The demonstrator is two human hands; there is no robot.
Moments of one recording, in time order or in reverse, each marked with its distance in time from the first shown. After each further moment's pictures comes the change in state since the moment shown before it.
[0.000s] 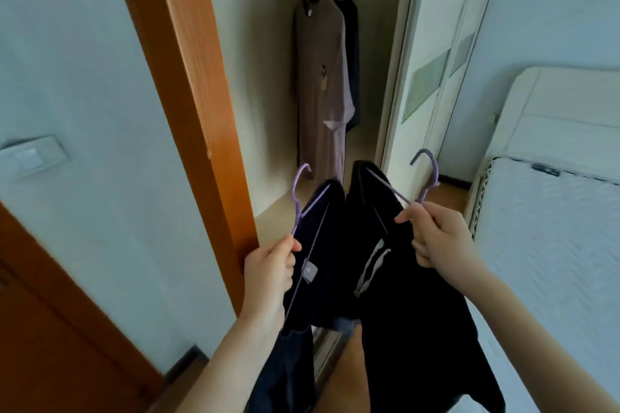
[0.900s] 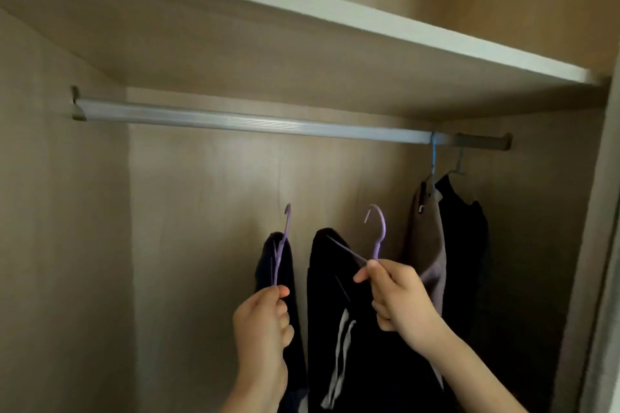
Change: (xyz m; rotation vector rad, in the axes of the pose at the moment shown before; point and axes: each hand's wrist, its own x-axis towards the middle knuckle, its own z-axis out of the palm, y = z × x) left_hand 0.310 0.199 0.141 -0.494 0.595 0.410; right_hand 0.450 -0.130 0.133 0.172 -0.707 -0.267
